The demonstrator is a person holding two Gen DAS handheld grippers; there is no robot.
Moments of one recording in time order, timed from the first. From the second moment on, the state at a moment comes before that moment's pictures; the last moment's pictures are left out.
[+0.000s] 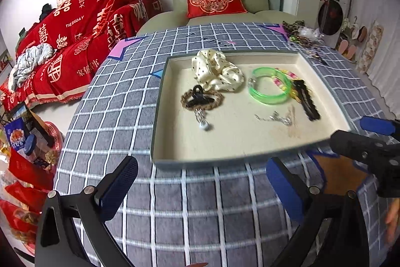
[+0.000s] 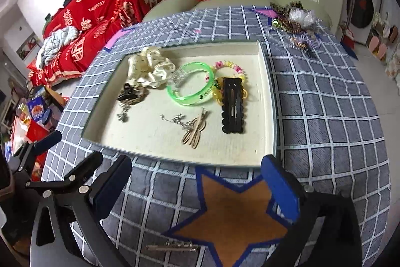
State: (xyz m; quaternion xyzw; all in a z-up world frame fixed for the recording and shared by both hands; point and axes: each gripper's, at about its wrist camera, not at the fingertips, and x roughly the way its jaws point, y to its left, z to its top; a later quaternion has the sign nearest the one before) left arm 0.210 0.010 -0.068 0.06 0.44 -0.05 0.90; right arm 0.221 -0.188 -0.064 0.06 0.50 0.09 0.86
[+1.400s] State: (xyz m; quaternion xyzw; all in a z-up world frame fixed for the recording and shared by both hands) left arm 0.022 0.038 0.001 0.03 0.36 -0.01 0.93; right arm 0.013 -0.167 0.037 0.00 0.35 -0.01 0.94
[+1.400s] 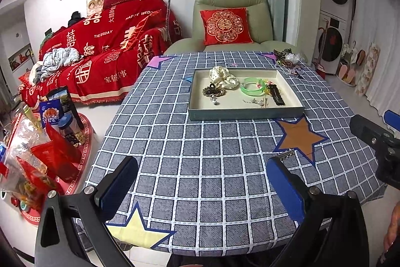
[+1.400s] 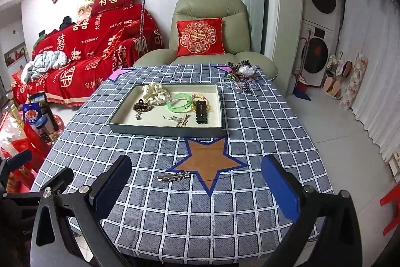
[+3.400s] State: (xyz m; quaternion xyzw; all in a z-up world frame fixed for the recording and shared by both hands) left arm 0.021 0.029 0.005 0.04 0.35 0.00 0.93; right arm 0.016 -0.164 0.036 0.00 0.35 -0.01 0.94
